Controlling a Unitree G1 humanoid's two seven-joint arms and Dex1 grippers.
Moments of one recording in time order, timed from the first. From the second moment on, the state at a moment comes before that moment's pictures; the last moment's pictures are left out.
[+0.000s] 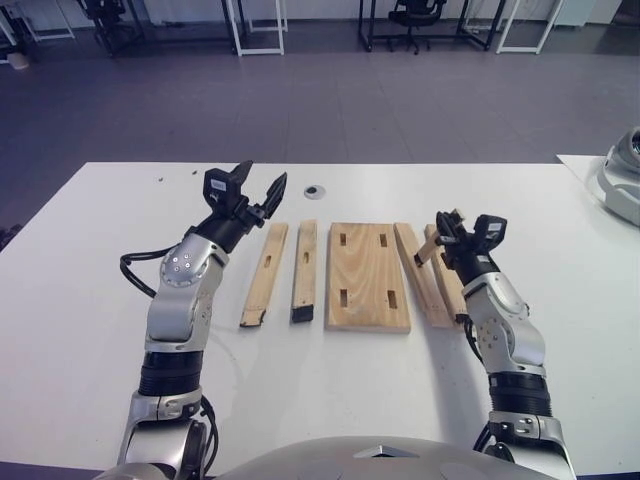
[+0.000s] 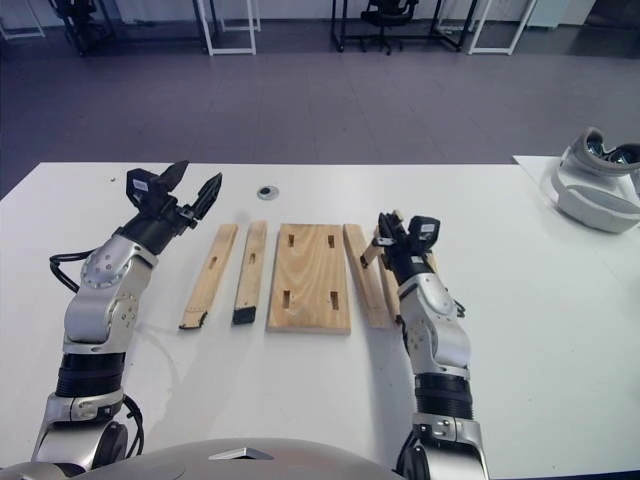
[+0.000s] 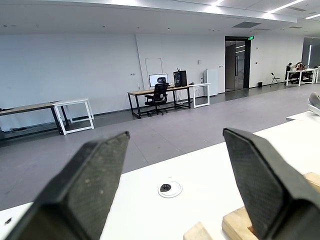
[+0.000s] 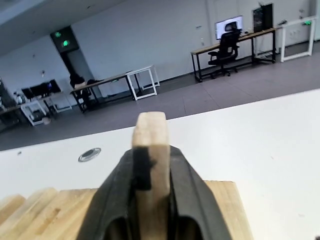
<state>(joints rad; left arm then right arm) -0.26 0.26 0.08 -0.18 -0.27 0.22 -0.38 -0.16 -0.16 -0.14 0.03 0.36 0.23 0.23</state>
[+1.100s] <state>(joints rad) -0.24 0.27 0.08 -0.22 -0.26 0.23 -0.35 0.03 -0.27 -0.06 -0.25 0.34 0.66 0.27</state>
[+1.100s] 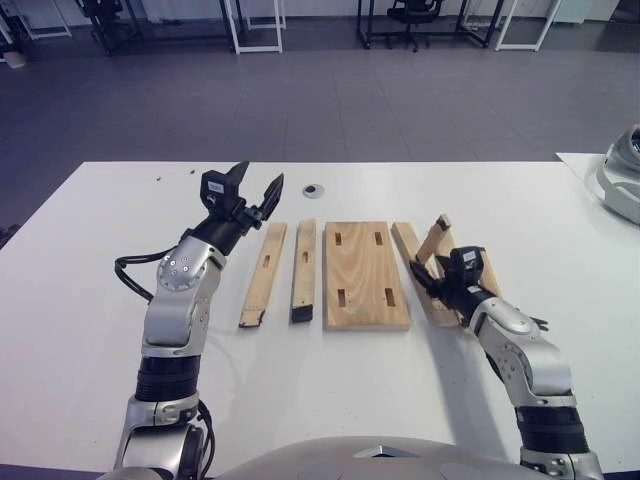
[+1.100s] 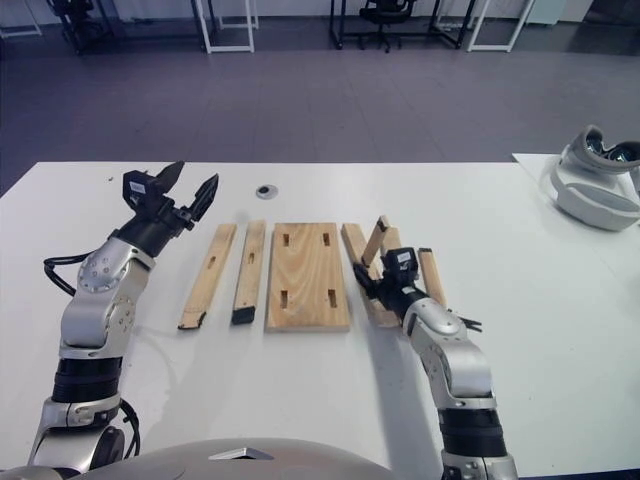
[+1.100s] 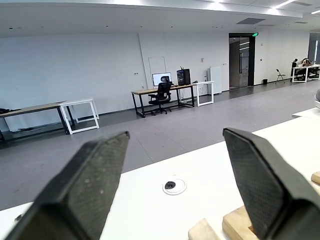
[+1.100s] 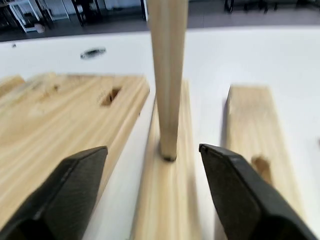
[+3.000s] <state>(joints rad) -0.42 0.01 0.24 -0.29 -1.33 0.79 0.02 -0.19 -0.40 0.16 -0.41 0.16 0.14 0.59</state>
